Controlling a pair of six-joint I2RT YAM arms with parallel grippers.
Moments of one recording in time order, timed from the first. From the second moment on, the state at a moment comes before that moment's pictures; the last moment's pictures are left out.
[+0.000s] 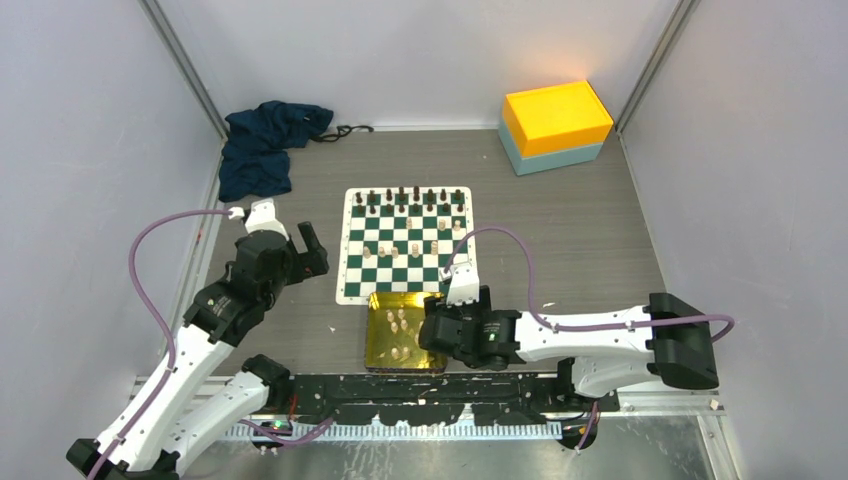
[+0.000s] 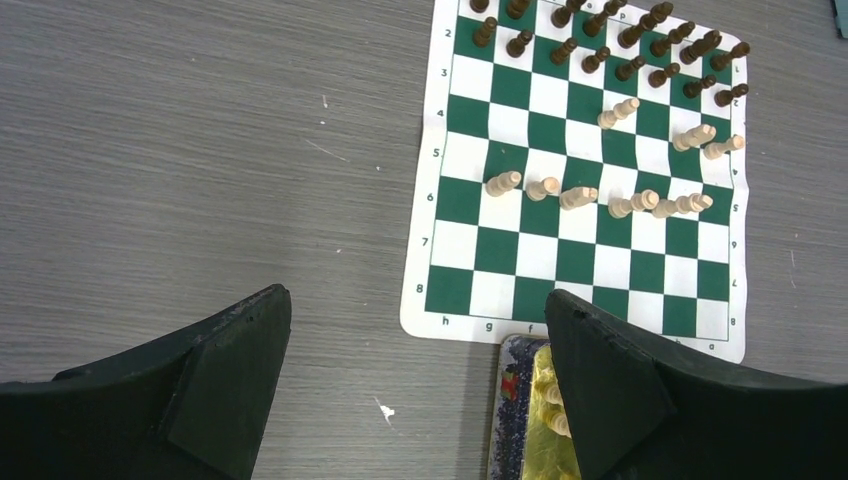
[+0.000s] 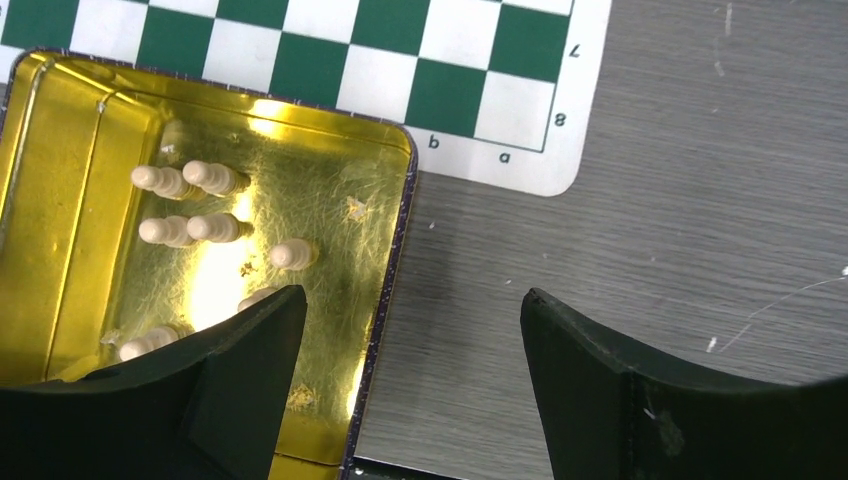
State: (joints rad) left arm -0.50 0.70 0.82 -0.70 -0.39 -0.53; right arm 1.39 1.26 0.77 -0.61 0.81 1.00
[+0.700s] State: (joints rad) left arm -0.50 0.72 0.78 -0.69 -0.38 -0.56; right arm 1.30 1.44 0.66 -0.31 0.67 1.02
